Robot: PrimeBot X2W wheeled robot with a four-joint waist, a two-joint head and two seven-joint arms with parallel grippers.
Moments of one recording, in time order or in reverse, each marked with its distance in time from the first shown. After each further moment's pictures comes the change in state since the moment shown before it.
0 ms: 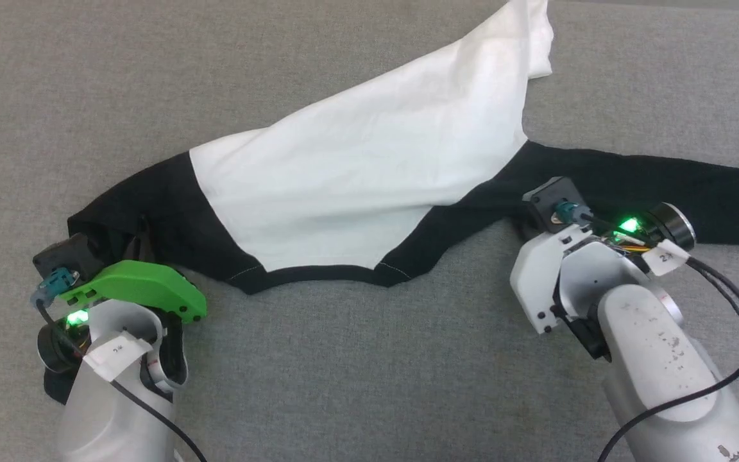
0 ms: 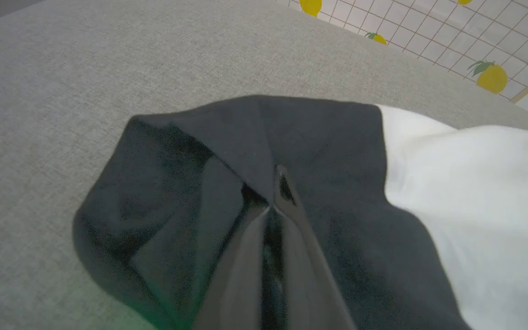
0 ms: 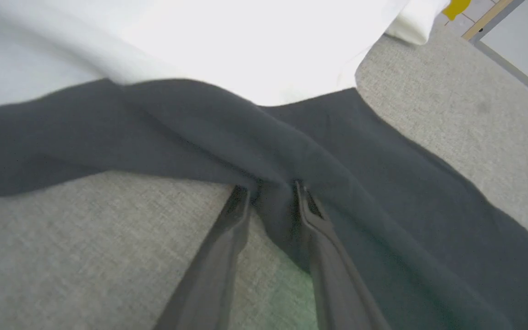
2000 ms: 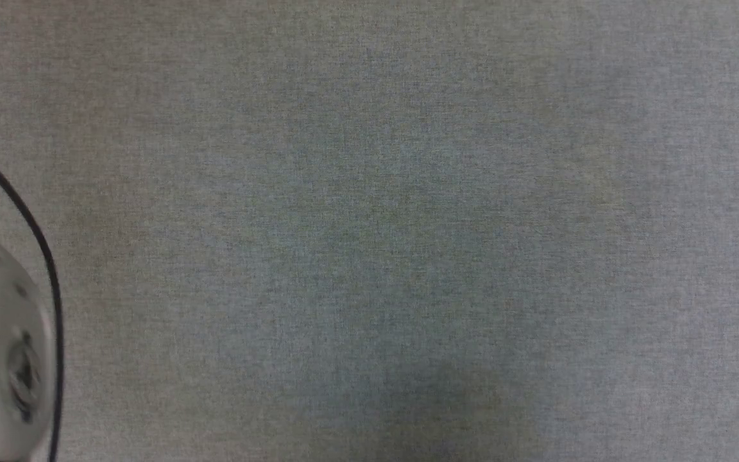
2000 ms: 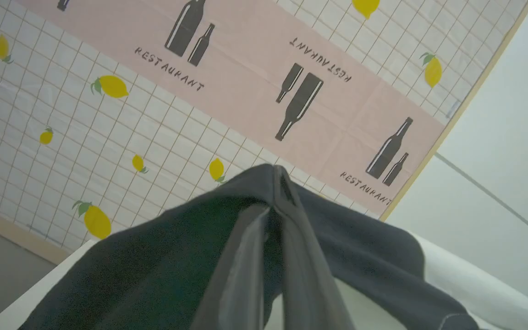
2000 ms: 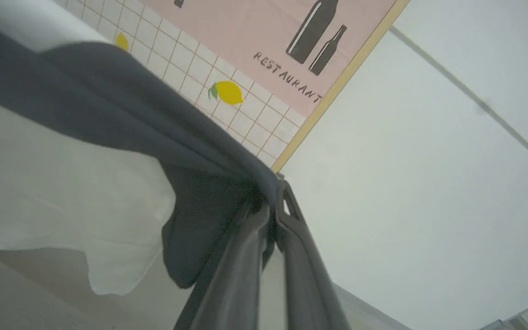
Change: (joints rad) left arm -0.945 0.141 0.125 -0.208 -0.254 -0.040 0.185; right arm -1.066 -0.245 0.019 -0.005 0.077 0.001 0.018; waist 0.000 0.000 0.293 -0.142
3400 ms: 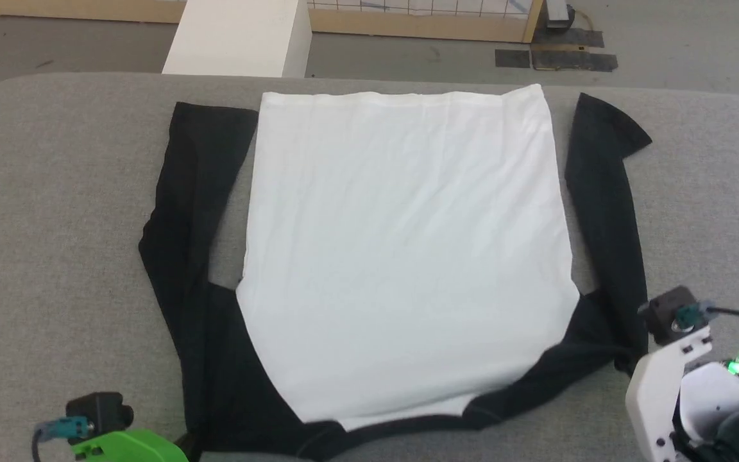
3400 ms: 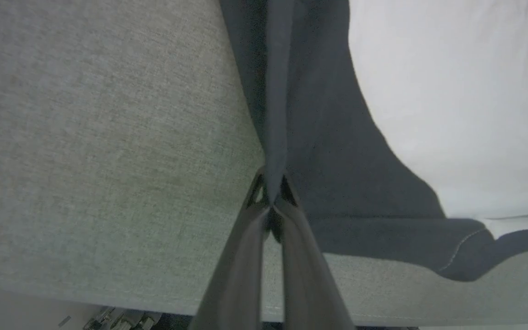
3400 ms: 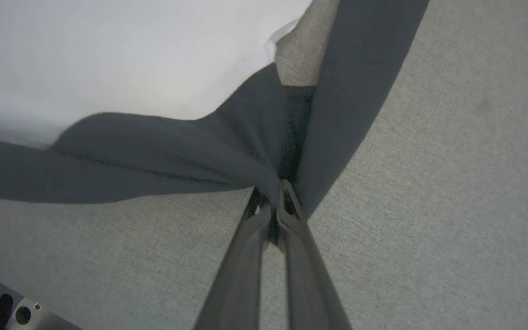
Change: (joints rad) left arm 1.582 -0.001 -0.214 -0.434 -0.002 0.077 0.422; right arm 1.519 -0.032 -0.131 -0.480 0.263 0.000 0.379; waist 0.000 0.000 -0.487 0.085
